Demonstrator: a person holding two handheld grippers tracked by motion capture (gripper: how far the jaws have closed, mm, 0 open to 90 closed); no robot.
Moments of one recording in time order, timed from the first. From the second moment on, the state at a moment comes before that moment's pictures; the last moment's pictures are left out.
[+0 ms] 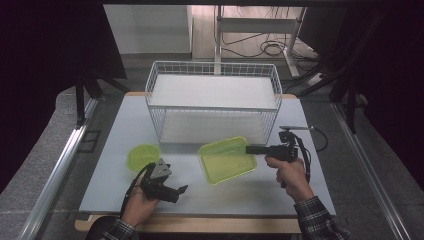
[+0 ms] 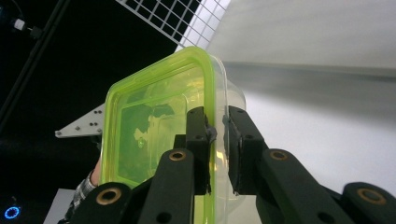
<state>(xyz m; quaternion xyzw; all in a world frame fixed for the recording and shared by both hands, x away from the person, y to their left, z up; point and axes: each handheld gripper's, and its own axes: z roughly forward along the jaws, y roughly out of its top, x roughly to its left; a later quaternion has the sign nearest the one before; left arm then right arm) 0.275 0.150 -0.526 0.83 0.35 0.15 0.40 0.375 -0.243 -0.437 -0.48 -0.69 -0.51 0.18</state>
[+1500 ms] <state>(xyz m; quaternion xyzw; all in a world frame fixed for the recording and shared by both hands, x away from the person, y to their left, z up) 0.272 0.151 -0.520 0.81 0.37 0.15 0.42 0.407 -0.228 -0.341 -0.46 -0.68 -0.55 0.14</state>
